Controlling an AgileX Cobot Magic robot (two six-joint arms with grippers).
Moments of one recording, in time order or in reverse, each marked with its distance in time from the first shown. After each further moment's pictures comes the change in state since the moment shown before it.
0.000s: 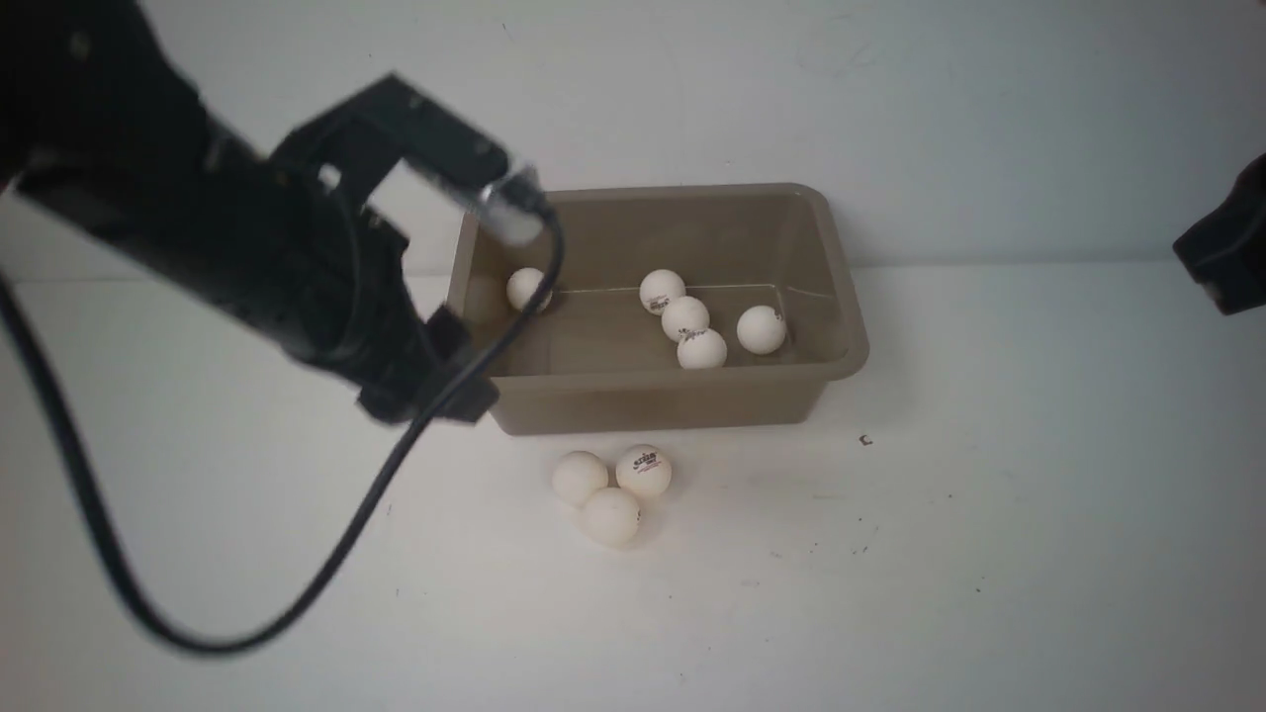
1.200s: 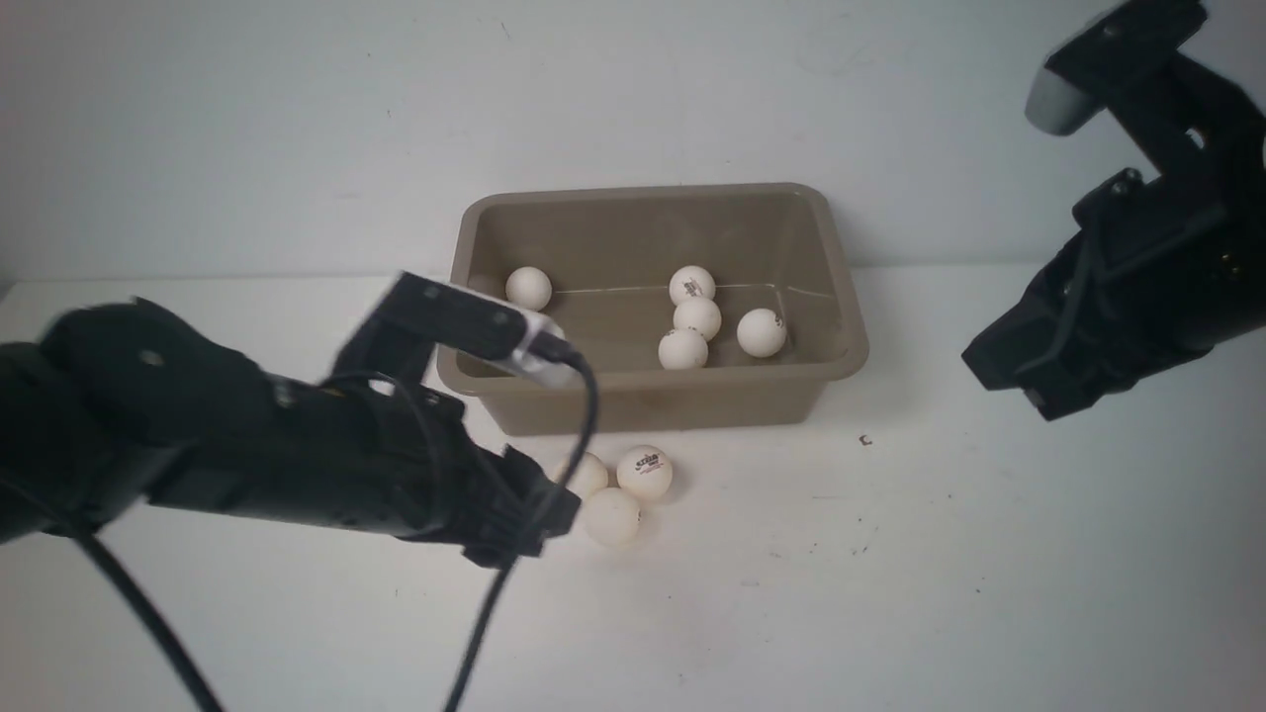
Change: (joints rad) right arm 0.117 0.074 0.082 0.215 -0.052 -0.142; left arm -0.097 0.071 0.268 -0.482 -0.421 0.195
